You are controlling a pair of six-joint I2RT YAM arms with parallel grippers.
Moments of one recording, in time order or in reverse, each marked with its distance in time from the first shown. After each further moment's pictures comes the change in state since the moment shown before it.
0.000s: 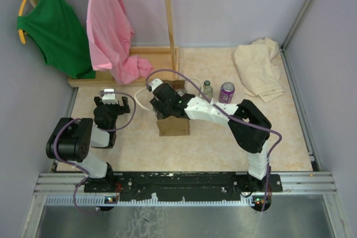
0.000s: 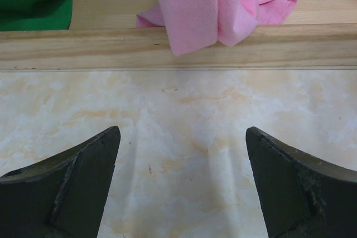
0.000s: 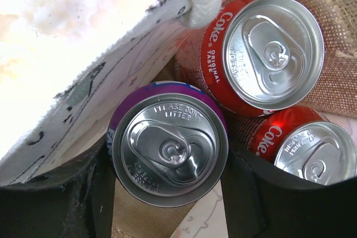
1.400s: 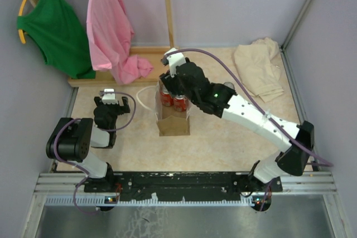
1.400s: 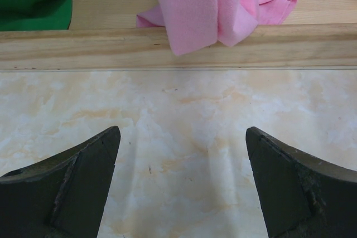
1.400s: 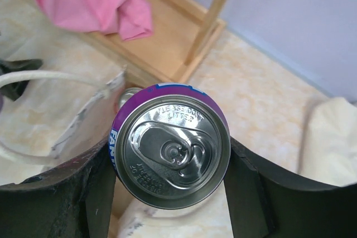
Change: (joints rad) left arm 0.000 0.000 0.000 0.000 0.000 0.000; right arm 0.009 -0.467 0.076 -0.104 0.158 -0.081
